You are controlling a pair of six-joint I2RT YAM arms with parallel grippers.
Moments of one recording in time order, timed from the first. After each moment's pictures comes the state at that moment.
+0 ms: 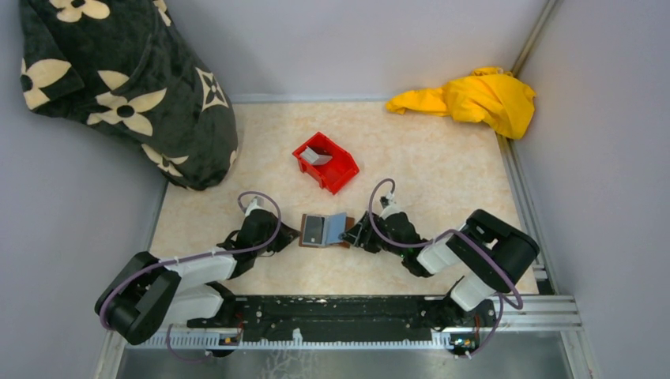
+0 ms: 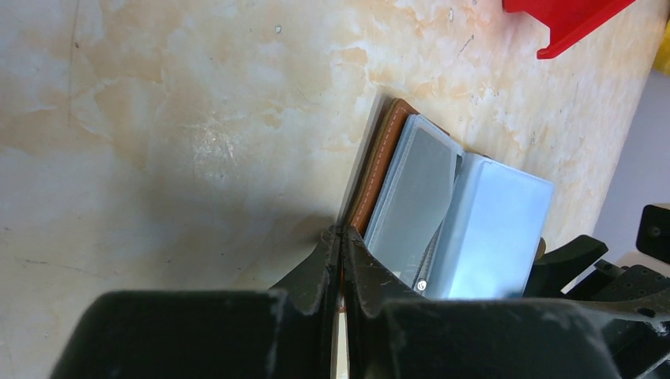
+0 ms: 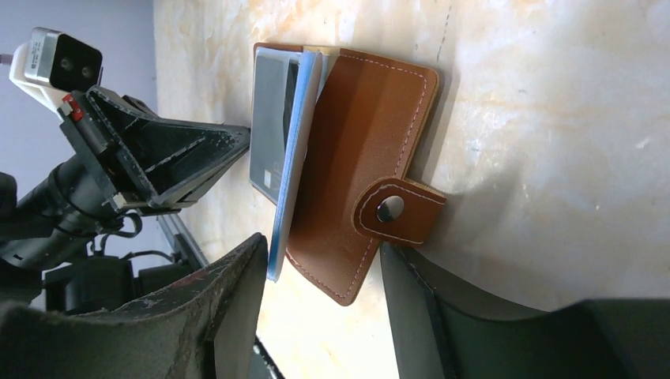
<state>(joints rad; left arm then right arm) -0.60 1.20 0.21 0.33 -0.07 -1.11 0.79 1.55 0.25 0.87 -0.12 1.05</state>
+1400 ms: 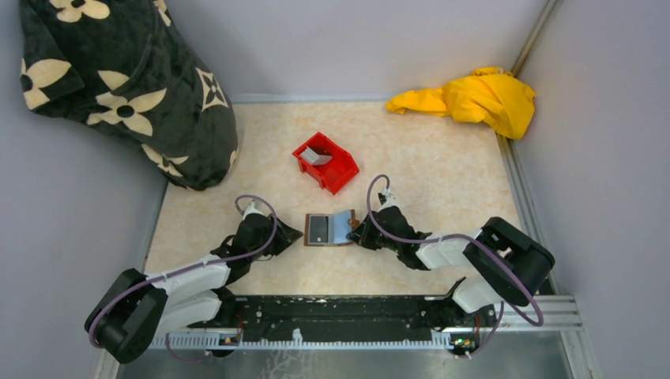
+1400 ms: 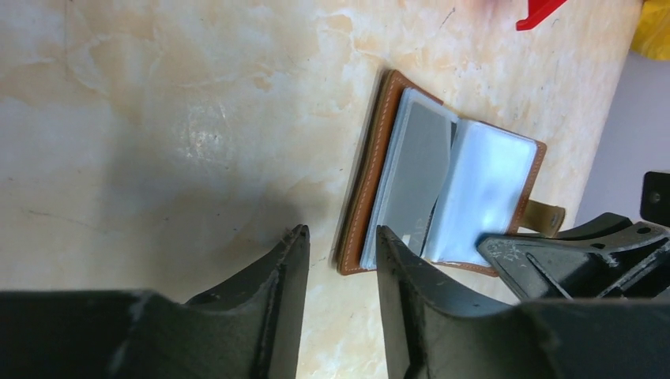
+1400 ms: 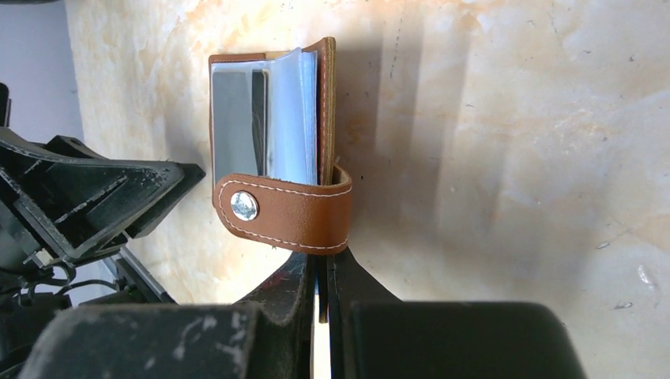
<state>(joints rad) -0.61 1.07 0.17 0.27 -0.06 -1.11 0.82 1.43 0.35 0.52 0.00 0.99</state>
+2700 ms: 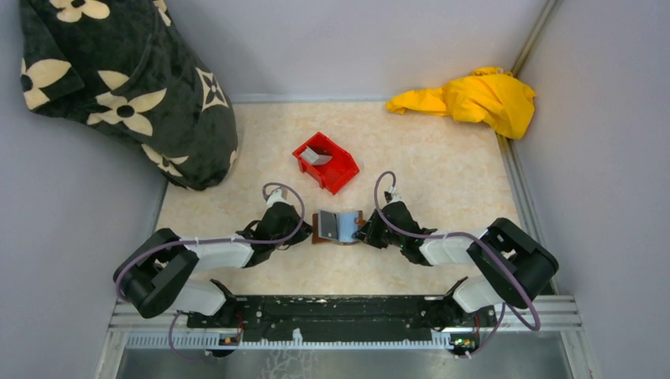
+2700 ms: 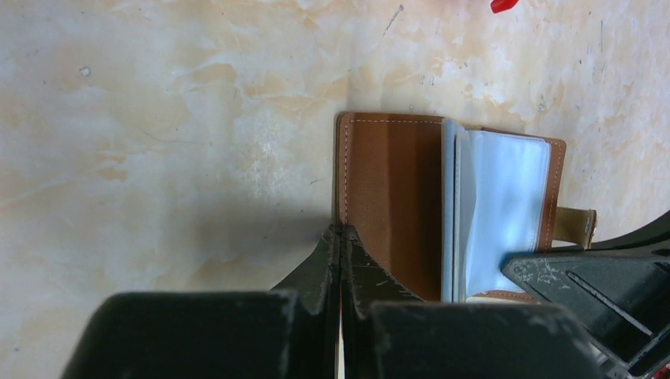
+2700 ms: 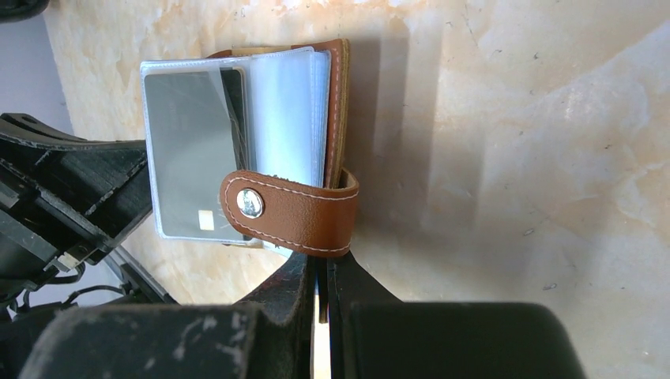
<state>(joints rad) -0.74 1.39 0.37 0.32 -0.16 -0.96 0.74 1.41 0.36 0.42 -0.08 1.01</state>
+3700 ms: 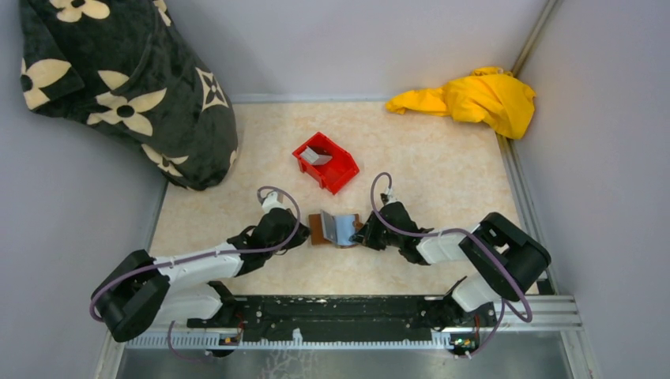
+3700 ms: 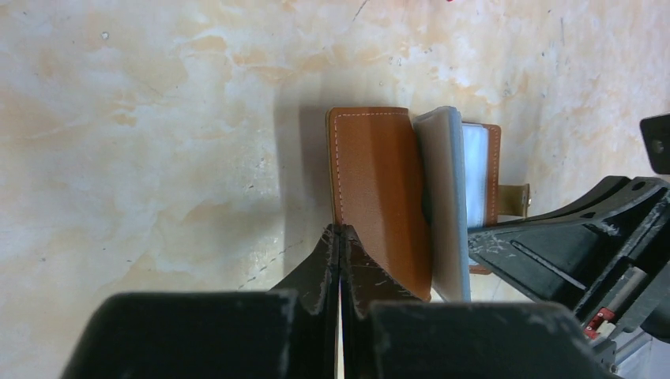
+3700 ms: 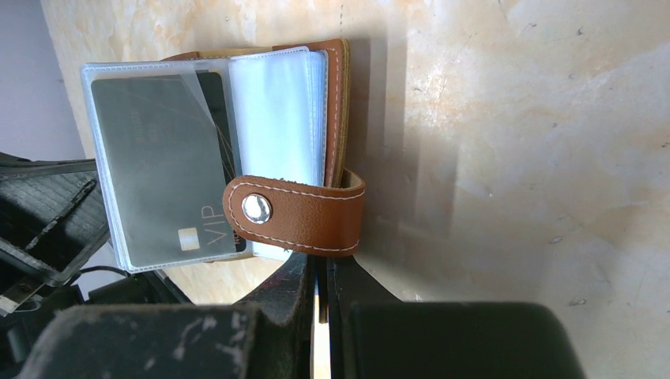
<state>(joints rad) -0.82 1.19 0.35 0.19 -0.26 -1.00 0.74 1.47 0.36 0.46 -0.14 1.00</state>
